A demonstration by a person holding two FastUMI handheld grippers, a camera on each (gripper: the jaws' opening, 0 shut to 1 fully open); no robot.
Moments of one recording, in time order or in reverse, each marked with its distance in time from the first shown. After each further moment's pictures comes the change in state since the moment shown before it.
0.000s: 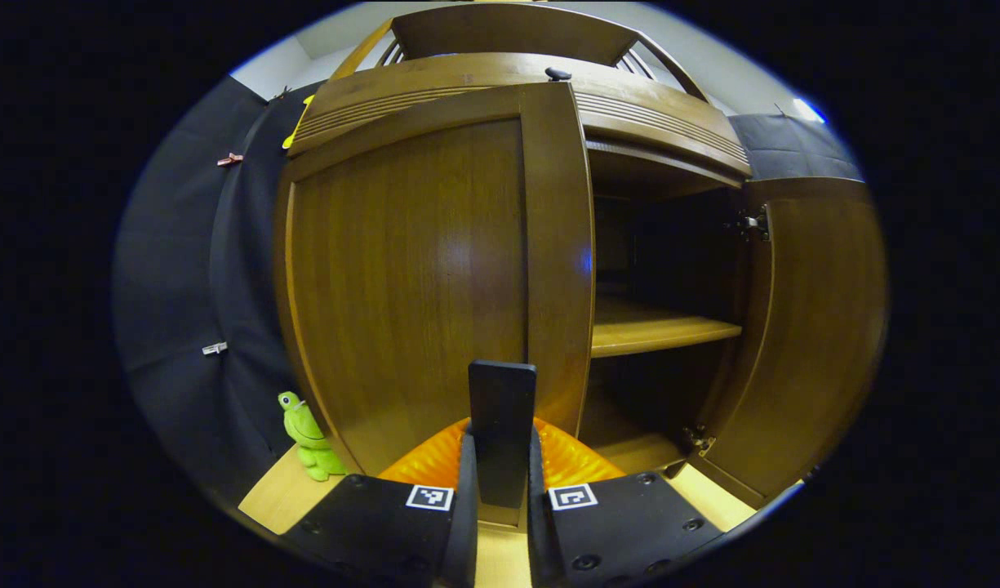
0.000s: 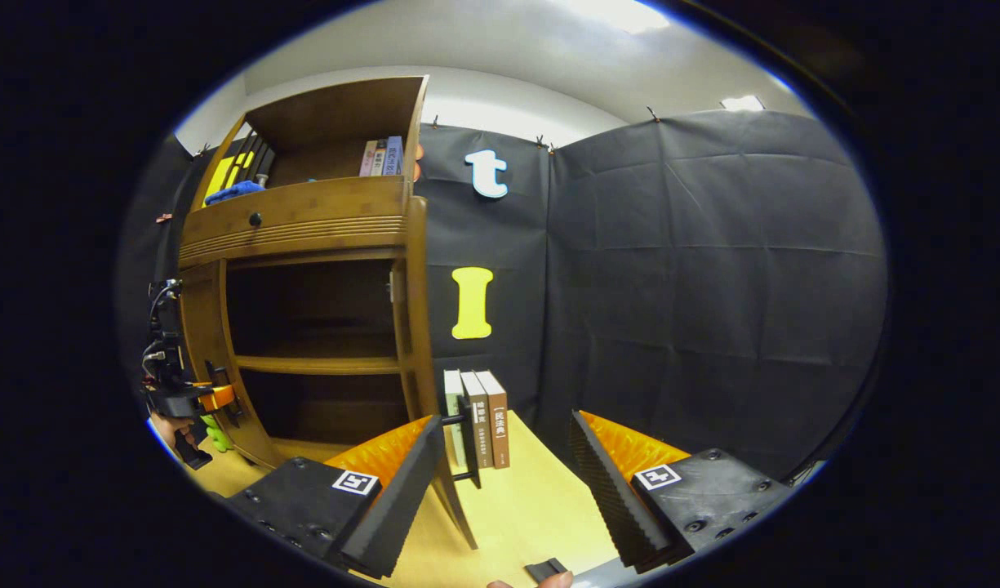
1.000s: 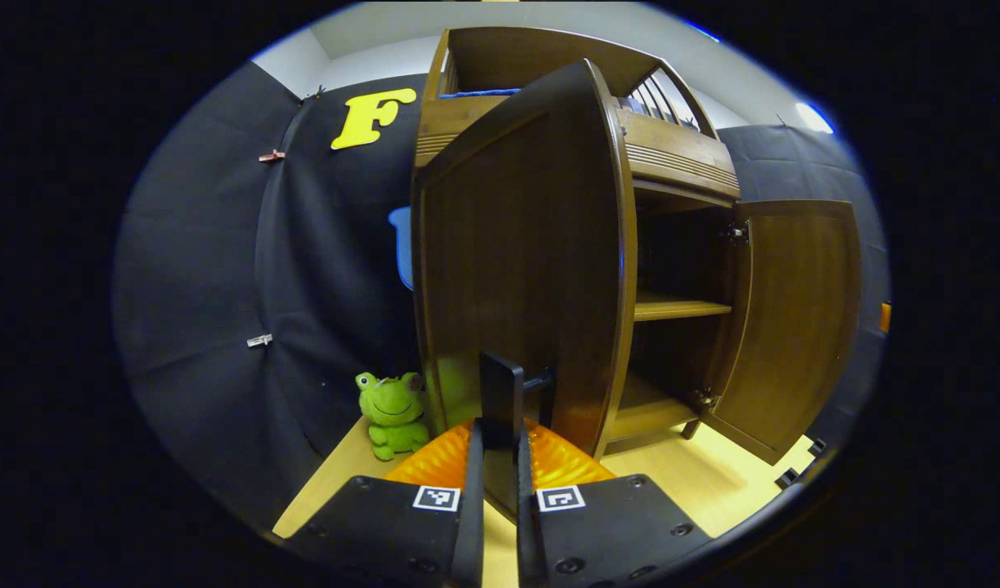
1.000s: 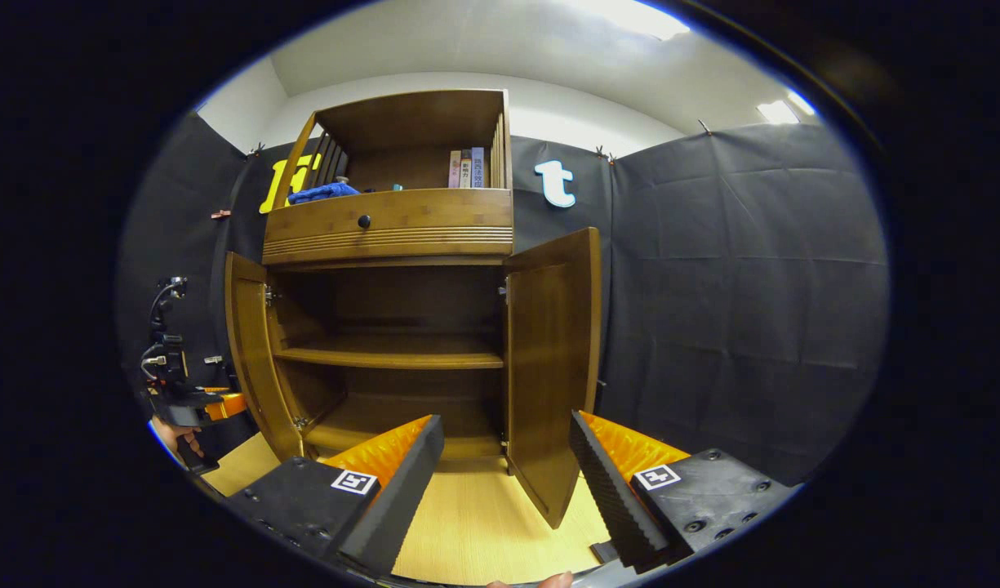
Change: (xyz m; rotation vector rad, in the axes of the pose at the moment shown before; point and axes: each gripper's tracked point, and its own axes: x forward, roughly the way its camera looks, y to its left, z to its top) left arm -0.116 0.110 -0.027 -0.015 0.002 0.035; right arm -0.072 0.116 -0.010 -0.015 -0.009 0.185
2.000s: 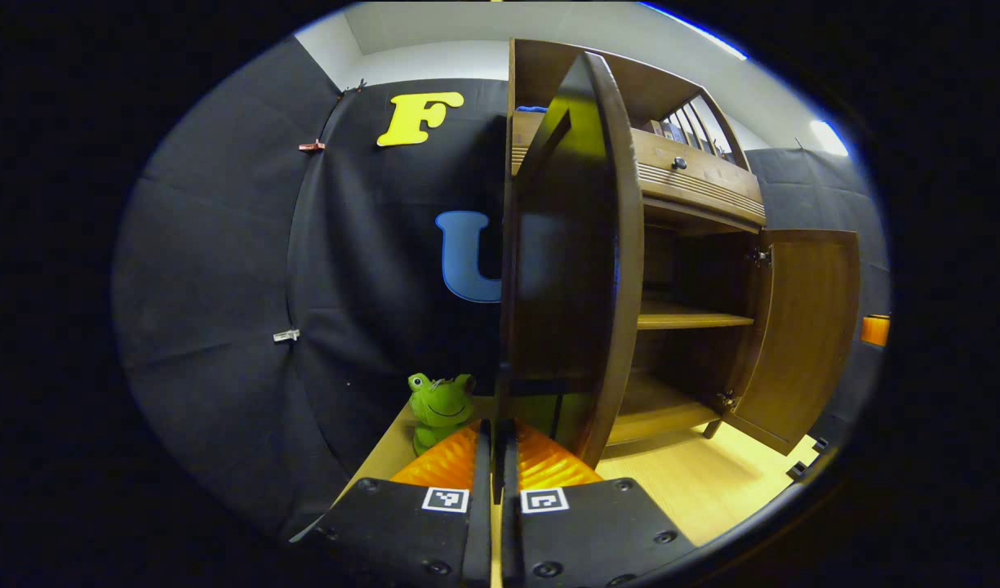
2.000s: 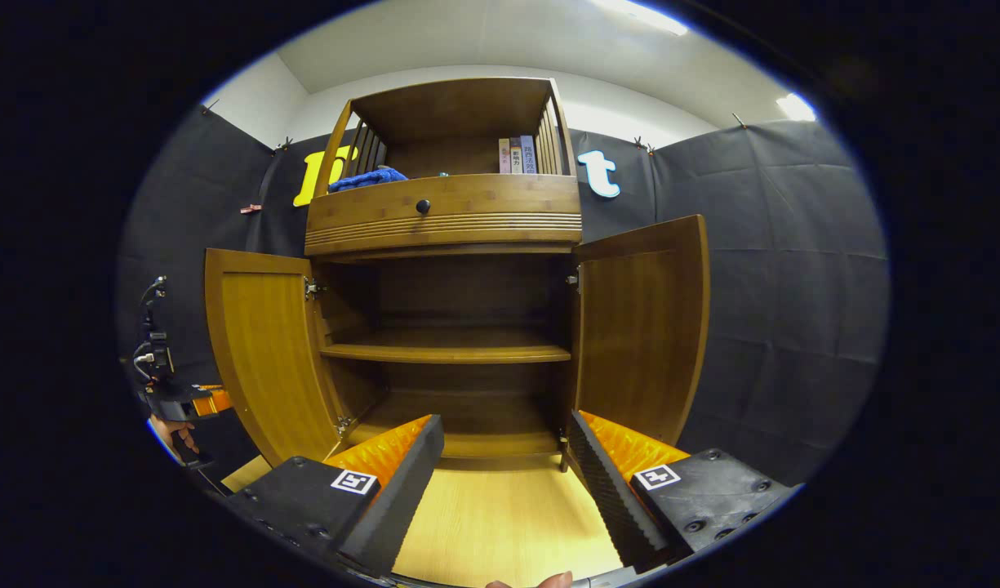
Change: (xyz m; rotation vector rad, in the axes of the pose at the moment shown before) left arm -0.025 0.106 -0.006 -0.042 -0.031 0.010; right arm 0.015 0.088 -0.011 0.020 0.046 0.123
